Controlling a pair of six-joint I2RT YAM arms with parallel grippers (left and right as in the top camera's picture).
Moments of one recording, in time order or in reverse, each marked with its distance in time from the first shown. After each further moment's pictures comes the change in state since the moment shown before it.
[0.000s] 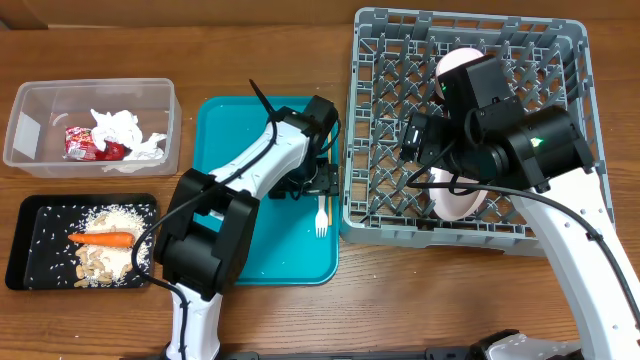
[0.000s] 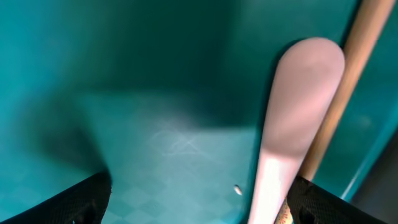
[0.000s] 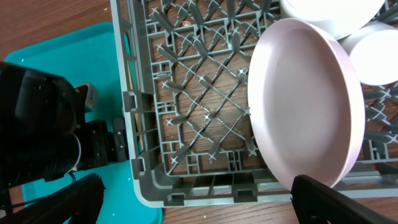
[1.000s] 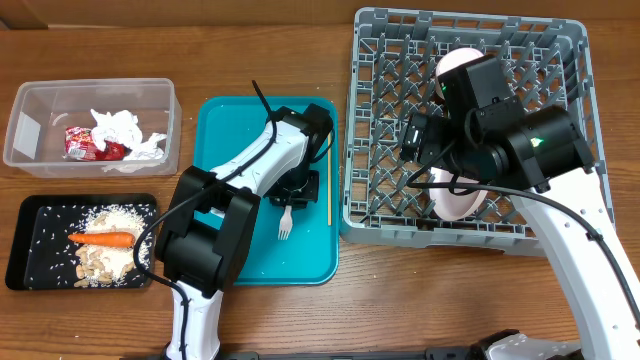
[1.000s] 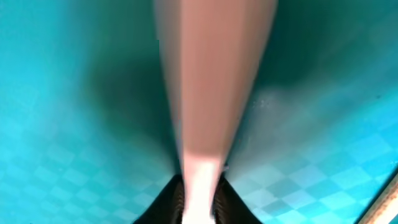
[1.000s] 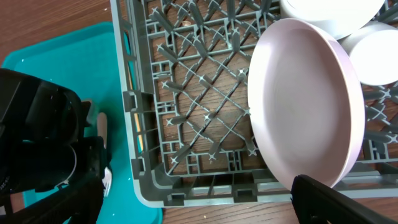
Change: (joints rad) left arm 0.013 0.015 0.000 -0.158 -0.089 0.114; right arm 0.000 0.000 0.000 0.000 0.000 0.000
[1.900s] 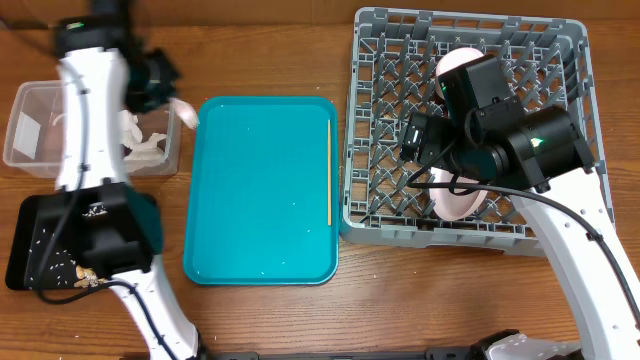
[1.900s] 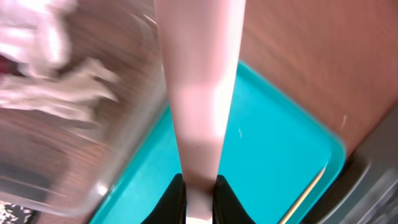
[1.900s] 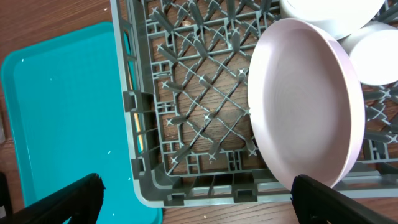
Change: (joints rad) left arm 0.660 0.033 0.678 -0.169 0.223 -0.102; right arm 0.000 0.000 0.000 0.001 0.000 0.000
